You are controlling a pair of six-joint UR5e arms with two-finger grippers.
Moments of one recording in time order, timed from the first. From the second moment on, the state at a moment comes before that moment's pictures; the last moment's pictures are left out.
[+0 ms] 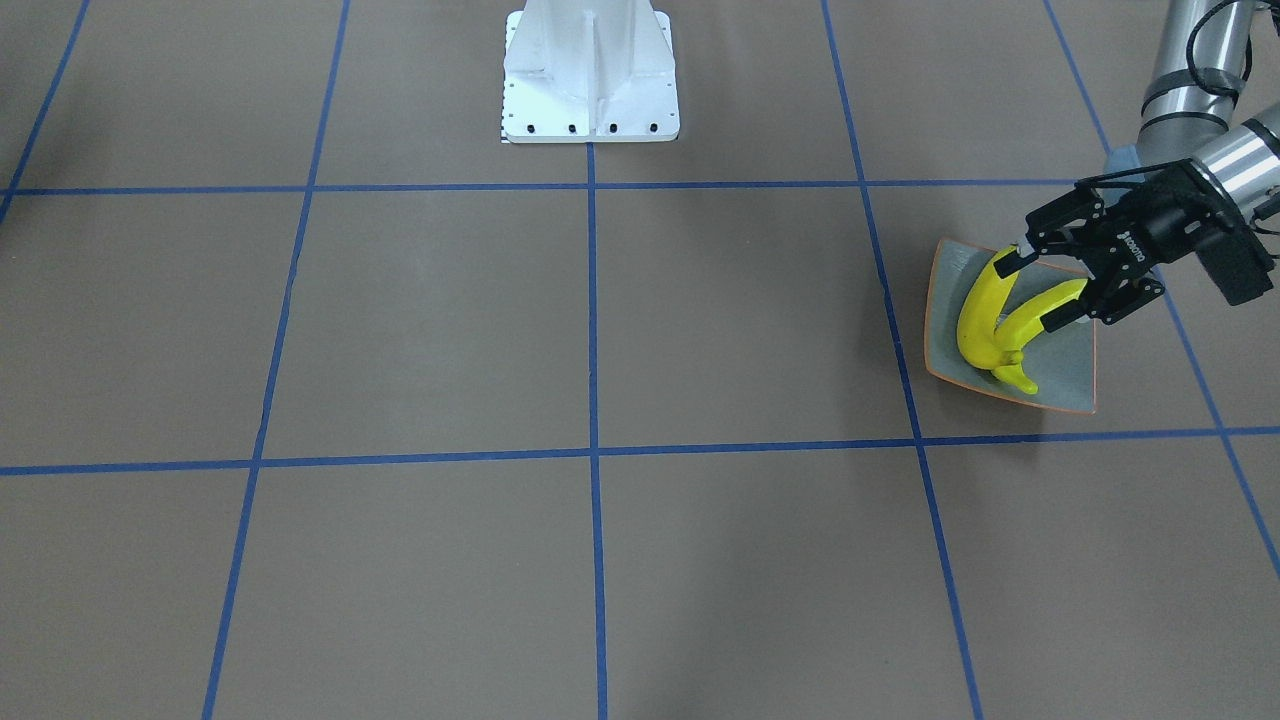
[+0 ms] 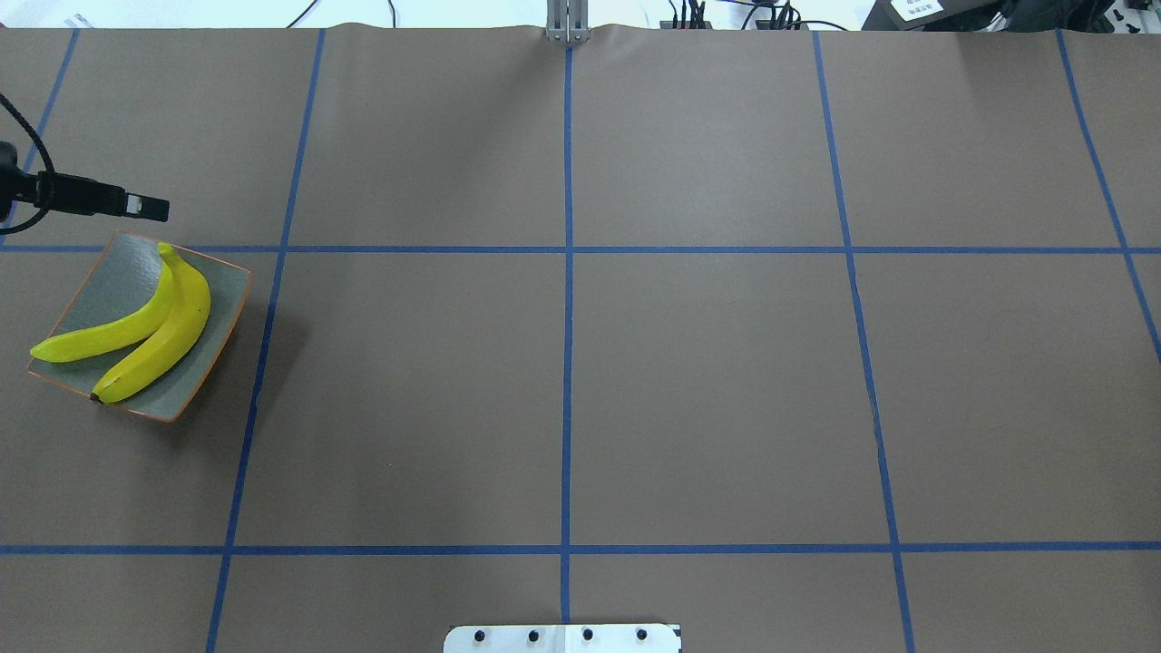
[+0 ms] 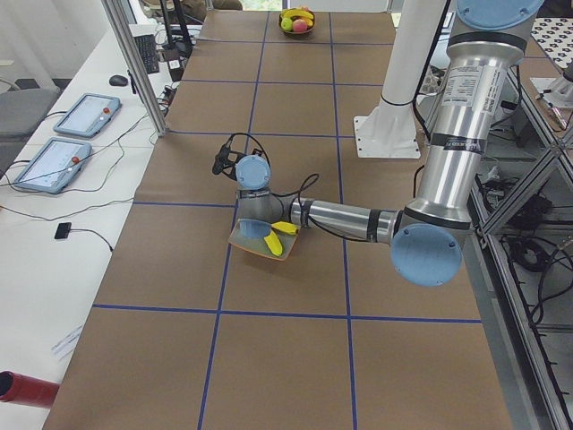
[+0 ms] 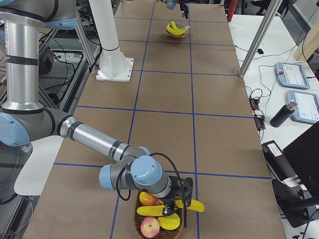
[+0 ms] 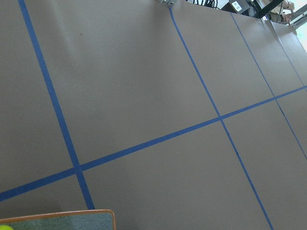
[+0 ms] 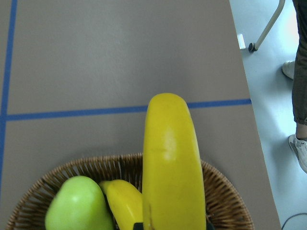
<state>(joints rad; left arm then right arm) -1.14 -1.77 -1.48 -2.97 -2.48 -1.11 1.84 -1.67 1.42 -1.02 2.33 0.19</state>
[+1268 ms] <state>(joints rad) -0.85 -2.09 -1.62 -2.92 -2.13 -1.80 1.39 -1.40 1.95 -1.01 2.45 1.37</state>
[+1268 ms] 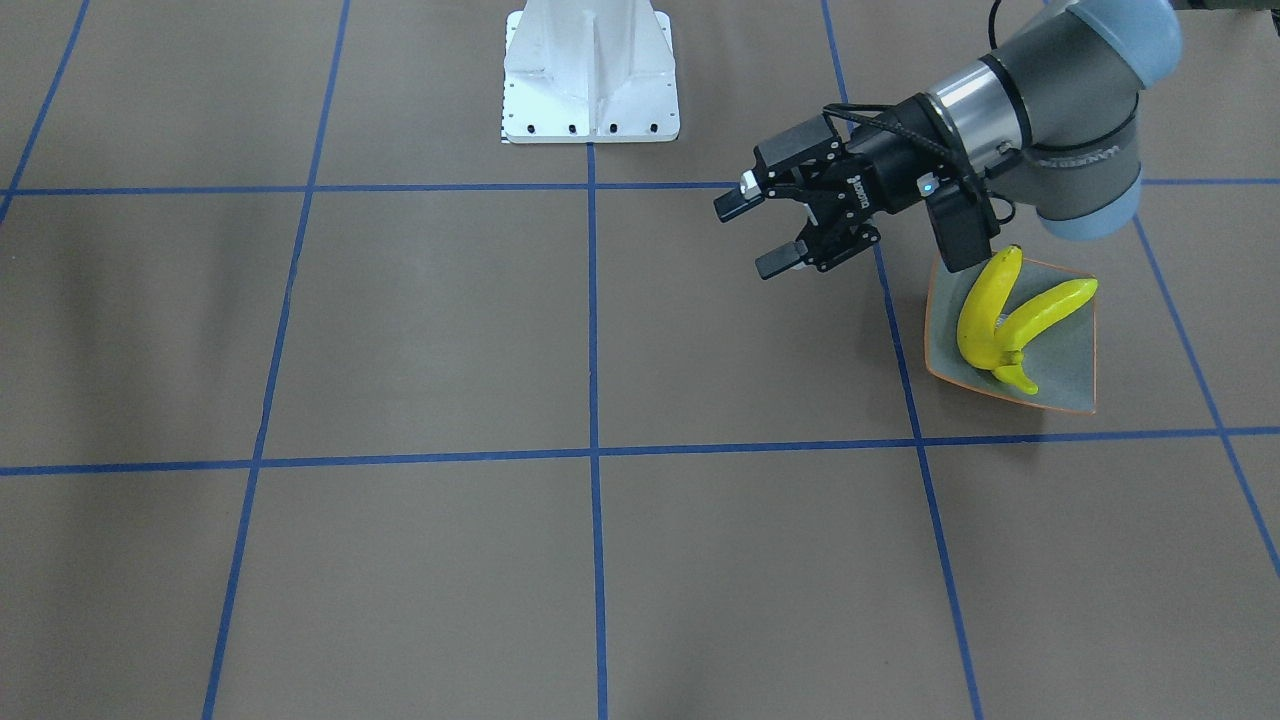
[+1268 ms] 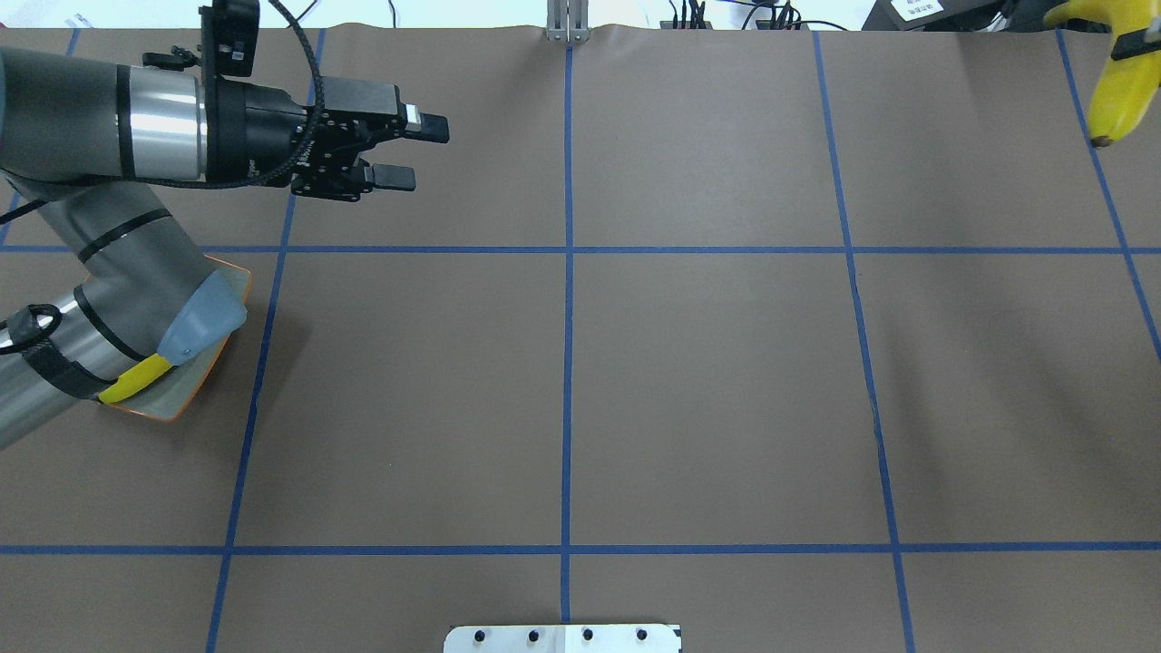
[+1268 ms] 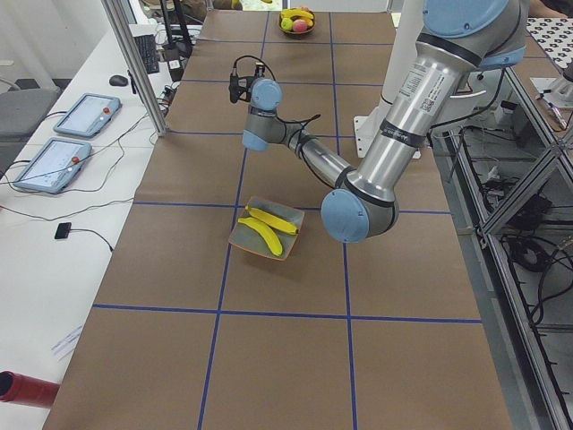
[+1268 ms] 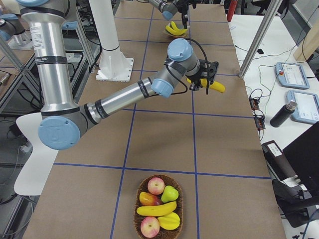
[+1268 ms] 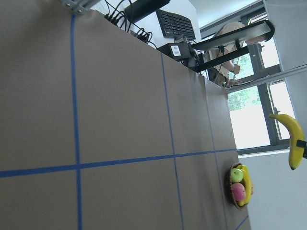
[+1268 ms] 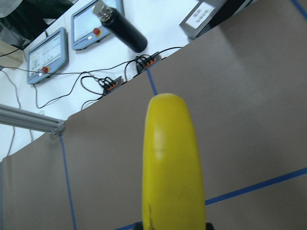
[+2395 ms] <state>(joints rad) -0.77 -2.12 -1.68 -2.93 -2.02 -2.11 0.87 -1.20 2.04 -0.70 1.99 1.76</state>
